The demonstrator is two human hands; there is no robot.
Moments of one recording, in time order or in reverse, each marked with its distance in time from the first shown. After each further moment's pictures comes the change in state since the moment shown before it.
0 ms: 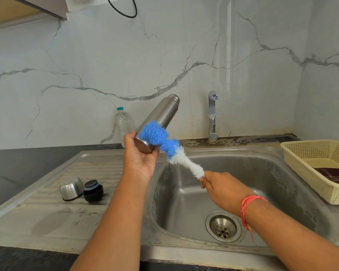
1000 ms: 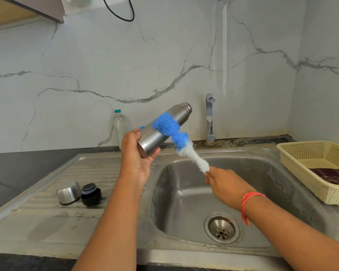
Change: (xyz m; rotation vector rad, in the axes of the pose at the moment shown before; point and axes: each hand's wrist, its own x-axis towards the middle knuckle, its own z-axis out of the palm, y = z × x) left_hand -0.001 0.004 -0.001 0.299 -0.009 0.072; right_hand 0.009 0.010 -0.007 0.041 0.058 0.068
